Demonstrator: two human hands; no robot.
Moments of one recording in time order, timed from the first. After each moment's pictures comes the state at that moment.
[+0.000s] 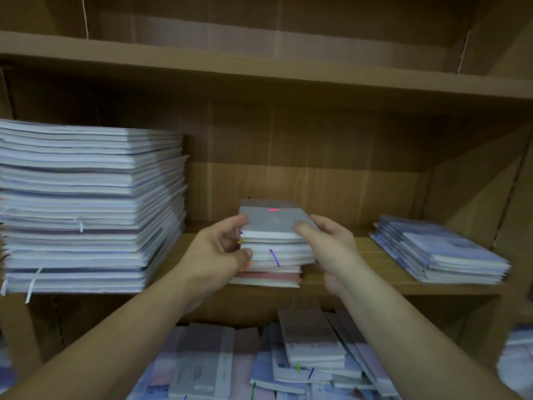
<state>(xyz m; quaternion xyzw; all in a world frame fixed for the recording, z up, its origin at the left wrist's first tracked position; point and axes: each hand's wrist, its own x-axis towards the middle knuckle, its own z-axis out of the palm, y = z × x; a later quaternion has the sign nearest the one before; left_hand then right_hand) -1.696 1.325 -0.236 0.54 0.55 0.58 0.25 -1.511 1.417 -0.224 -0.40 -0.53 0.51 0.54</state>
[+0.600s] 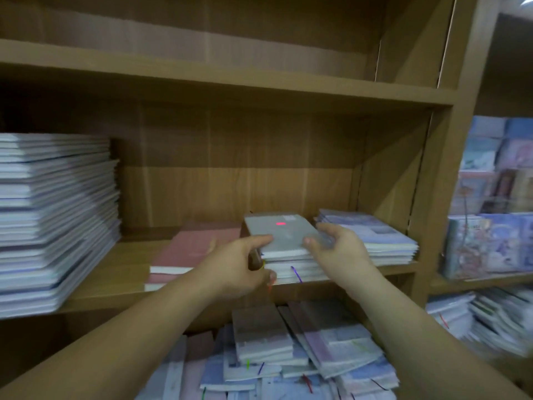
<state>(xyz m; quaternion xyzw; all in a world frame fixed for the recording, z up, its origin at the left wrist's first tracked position) -1.590 1.380 -0.234 0.73 0.62 0.26 0.09 -1.373 1.424 -0.230 -0.55 -0.67 0.19 0.46</state>
